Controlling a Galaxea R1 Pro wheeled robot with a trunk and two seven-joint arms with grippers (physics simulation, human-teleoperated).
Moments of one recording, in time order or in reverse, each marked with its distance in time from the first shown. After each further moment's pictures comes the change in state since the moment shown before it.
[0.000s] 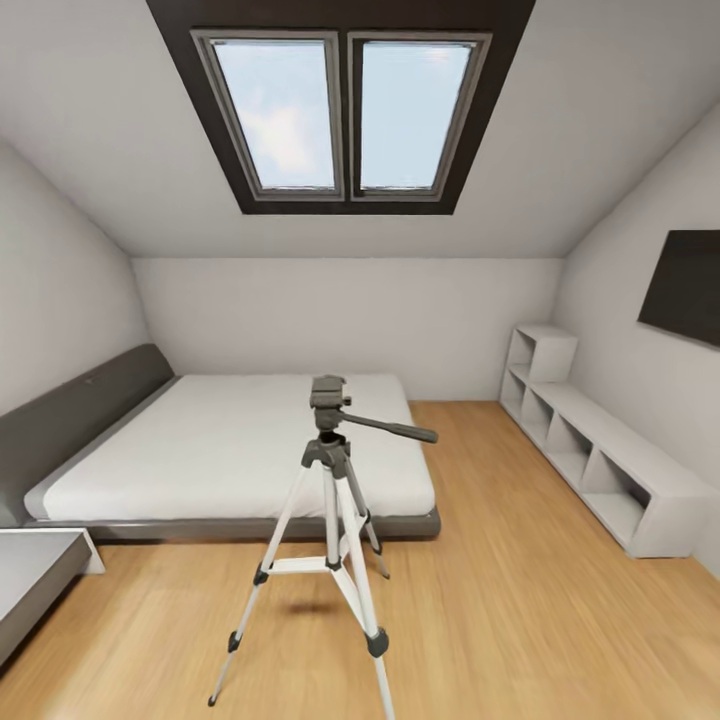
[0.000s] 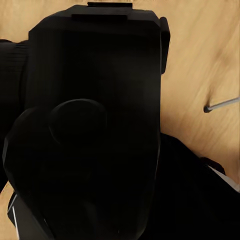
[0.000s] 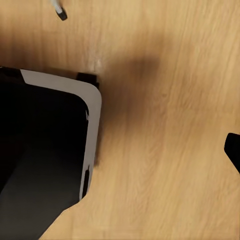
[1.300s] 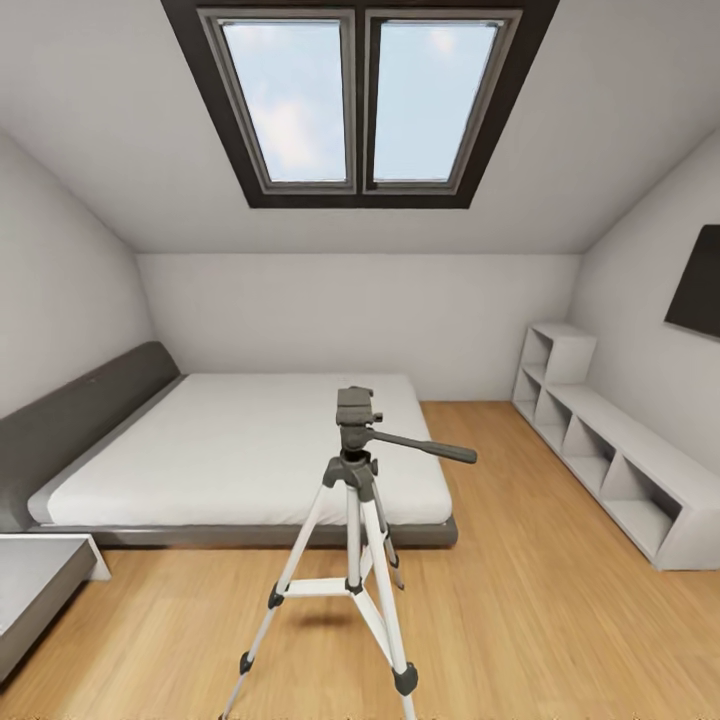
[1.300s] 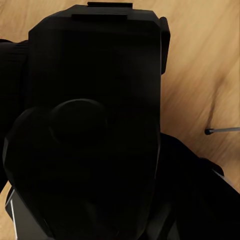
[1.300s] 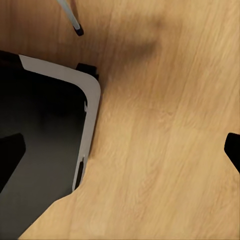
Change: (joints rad) left arm 0.000 0.004 0.000 0.000 0.035 0.001 0.001; right arm 0.000 0.005 -0.001 0.000 0.072 0.001 -0.001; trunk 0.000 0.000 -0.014
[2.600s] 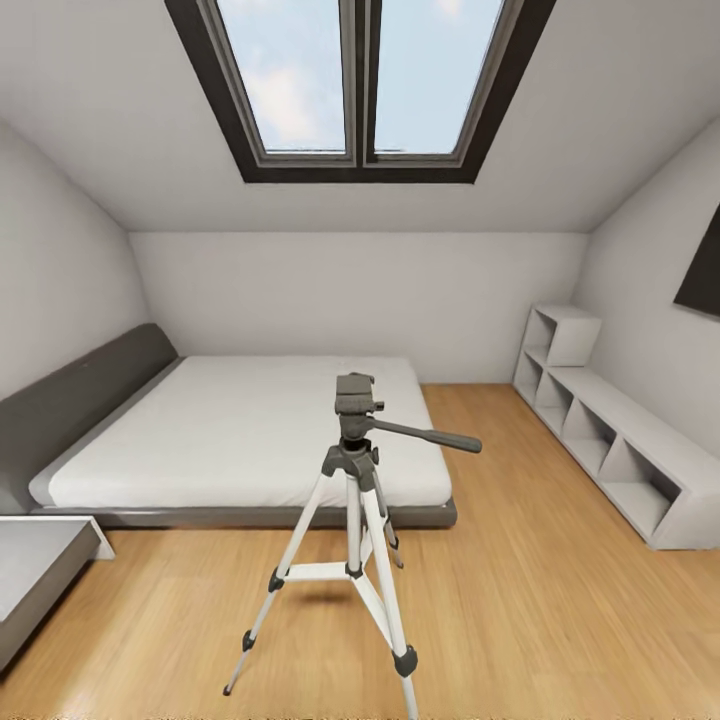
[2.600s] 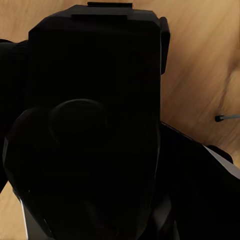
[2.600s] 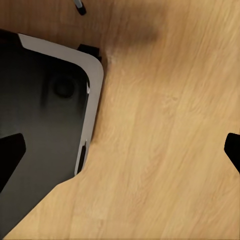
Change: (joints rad) left arm 0.001 -0.005 0.000 0.000 0.000 0.001 0.001; right arm 0.001 -0.001 -0.001 0.000 0.002 -0.001 0.000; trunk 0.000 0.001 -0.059
